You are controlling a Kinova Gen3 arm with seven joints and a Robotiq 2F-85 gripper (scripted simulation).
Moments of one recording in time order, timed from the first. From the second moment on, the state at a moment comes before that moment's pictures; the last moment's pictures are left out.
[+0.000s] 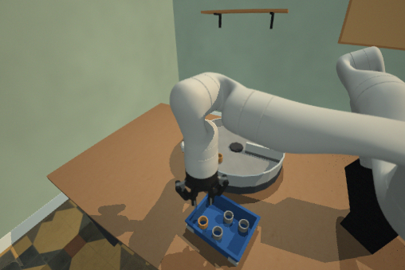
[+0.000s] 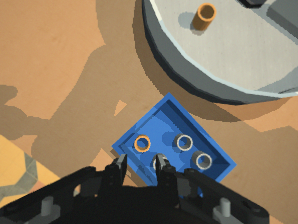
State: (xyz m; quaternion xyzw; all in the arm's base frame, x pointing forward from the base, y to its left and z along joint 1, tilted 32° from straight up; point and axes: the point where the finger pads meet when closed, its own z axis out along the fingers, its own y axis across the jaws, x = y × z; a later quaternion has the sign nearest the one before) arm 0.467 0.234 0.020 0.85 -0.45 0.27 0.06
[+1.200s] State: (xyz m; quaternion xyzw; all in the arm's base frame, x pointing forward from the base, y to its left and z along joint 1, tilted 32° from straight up) arm 0.468 0.233 0.021 0.85 -0.45 0.27 0.06
